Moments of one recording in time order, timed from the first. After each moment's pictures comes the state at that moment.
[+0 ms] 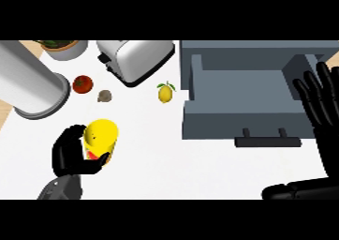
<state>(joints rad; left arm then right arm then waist) -0.23 0.15 0.07 -0.75 0.42 -0.11 -0.99 -0.09 -0.09 -0.06 -2.12 -0.16 0.13 0.21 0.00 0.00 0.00</state>
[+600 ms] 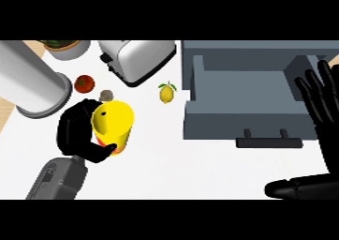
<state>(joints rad) -0.26 0.16 -0.06 -1.17 0.41 -0.12 -0.69 -0.10 -0.10 -0.08 -2.10 -0.18 0.13 0.22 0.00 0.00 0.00</state>
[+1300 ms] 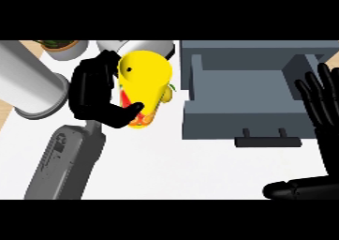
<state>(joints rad) -0.51 0.08 -0.09 -1.42 0.35 0.11 -0.31 -0.09 -0.09 -0.07 -2.10 -0.16 0.13 0.19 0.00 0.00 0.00</state>
